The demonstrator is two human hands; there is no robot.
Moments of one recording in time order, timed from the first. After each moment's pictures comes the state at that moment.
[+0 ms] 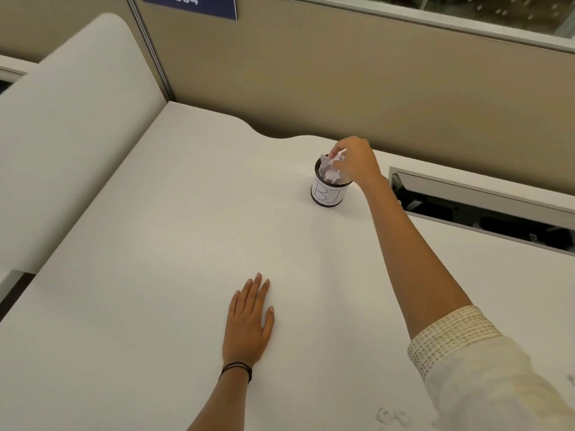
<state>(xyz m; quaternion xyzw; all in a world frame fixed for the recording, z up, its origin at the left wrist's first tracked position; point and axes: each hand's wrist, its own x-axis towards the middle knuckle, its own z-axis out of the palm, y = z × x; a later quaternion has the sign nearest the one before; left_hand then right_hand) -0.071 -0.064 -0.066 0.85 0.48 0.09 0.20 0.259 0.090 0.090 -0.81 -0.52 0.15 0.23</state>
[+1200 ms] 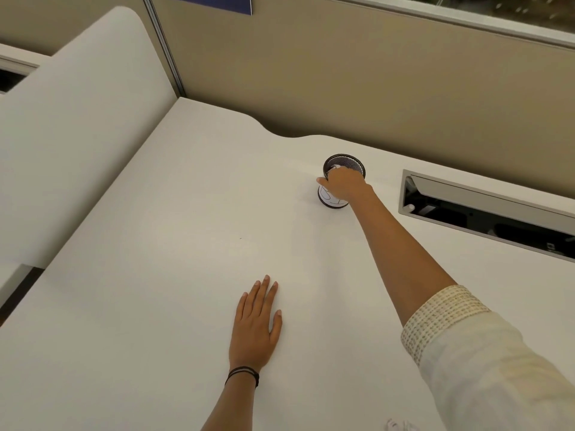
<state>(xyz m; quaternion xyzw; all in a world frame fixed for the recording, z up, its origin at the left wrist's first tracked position) -0.070 -0.064 -0.065 0.85 0.48 0.08 0.21 0.223 0.104 0.055 -0.80 -0.57 0.17 -0.08</state>
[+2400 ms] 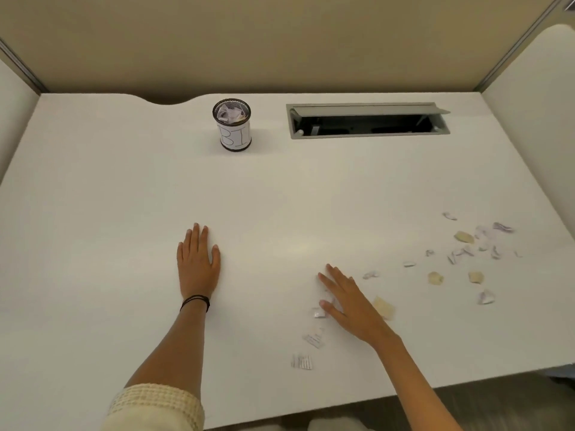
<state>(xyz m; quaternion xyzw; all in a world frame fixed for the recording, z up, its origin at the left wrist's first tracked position) -0.073 -0.066 -0.068 0.86 0.45 0.12 0.20 0.094 -0.358 -0.015 -0.82 -0.46 0.30 0.15</state>
